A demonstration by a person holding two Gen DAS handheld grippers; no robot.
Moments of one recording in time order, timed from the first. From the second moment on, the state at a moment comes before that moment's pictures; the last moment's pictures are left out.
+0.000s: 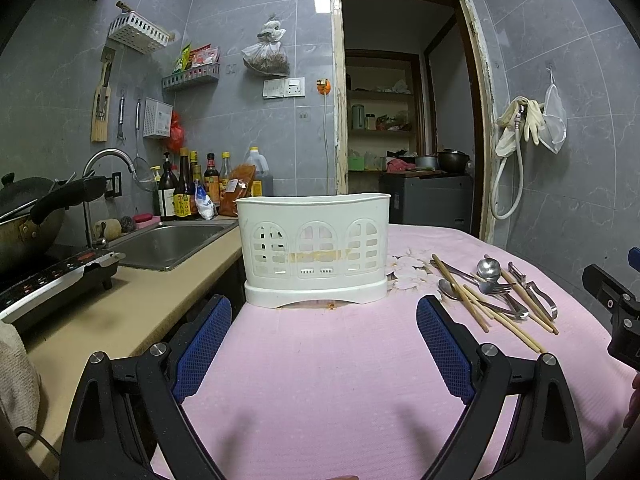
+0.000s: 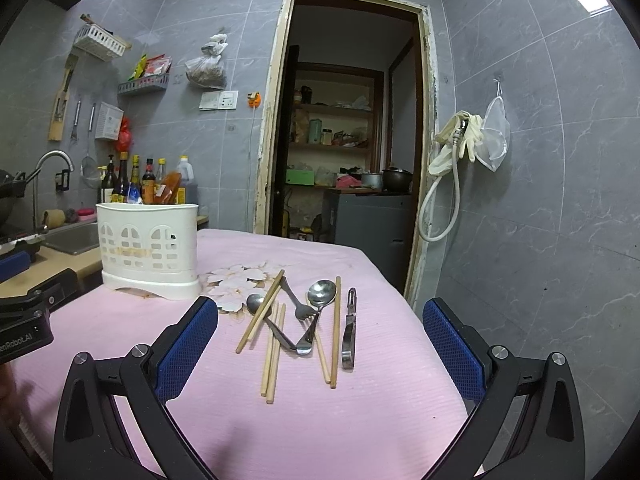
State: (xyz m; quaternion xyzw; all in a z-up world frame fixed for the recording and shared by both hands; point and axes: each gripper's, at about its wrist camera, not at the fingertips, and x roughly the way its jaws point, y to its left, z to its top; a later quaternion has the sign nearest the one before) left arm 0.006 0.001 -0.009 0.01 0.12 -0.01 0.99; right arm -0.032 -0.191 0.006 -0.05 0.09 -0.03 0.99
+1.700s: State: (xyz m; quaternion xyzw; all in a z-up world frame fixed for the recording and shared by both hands) left arm 0.008 0.001 -0.012 0.01 0.13 -0.01 0.99; right arm -0.029 -0.178 -0.006 -0.06 0.09 -0.03 0.99
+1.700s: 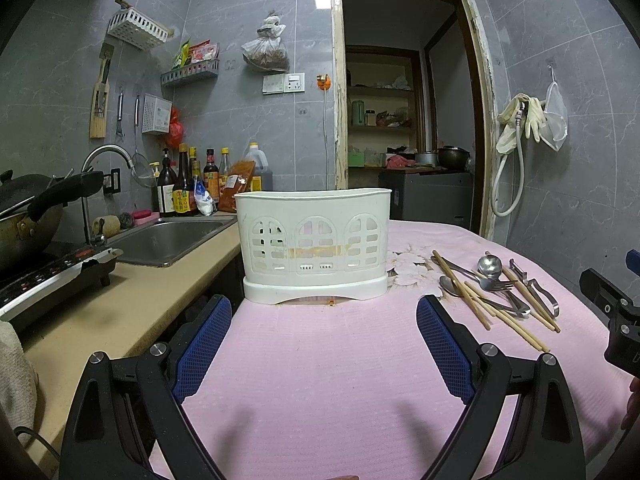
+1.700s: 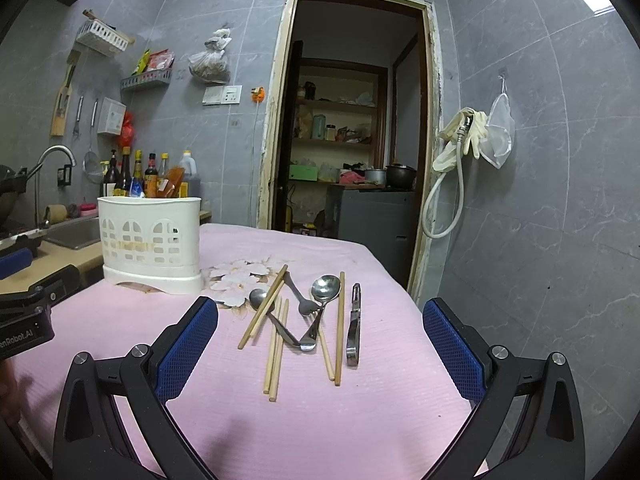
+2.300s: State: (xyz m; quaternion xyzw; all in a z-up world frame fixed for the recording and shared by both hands) left arm 0.073 -0.025 0.013 0.01 0.22 -0.12 0.97; right arm 0.020 -0.225 0.016 -0.09 0.16 0.04 0.98
